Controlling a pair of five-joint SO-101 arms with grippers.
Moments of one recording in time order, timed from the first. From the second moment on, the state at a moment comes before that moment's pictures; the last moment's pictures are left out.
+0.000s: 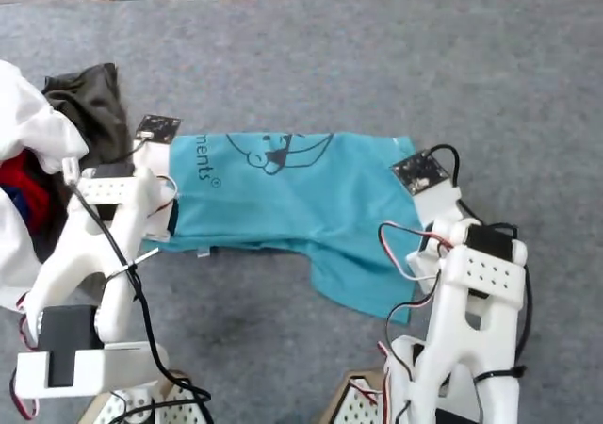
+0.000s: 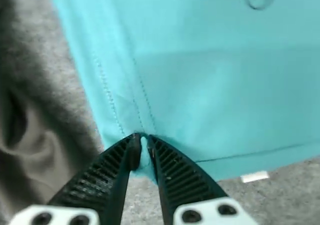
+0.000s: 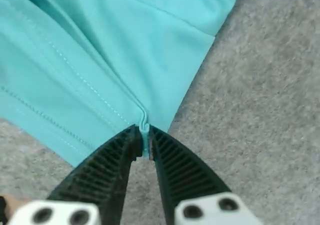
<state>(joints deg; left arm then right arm) -9.4 -8.0 39.9 58.2 -13.4 20.0 -40.1 60.5 65.1 45.1</state>
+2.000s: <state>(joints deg) -10.4 -8.0 49.5 26.3 8.2 -4.6 -17.7 45.3 70.0 22.3</state>
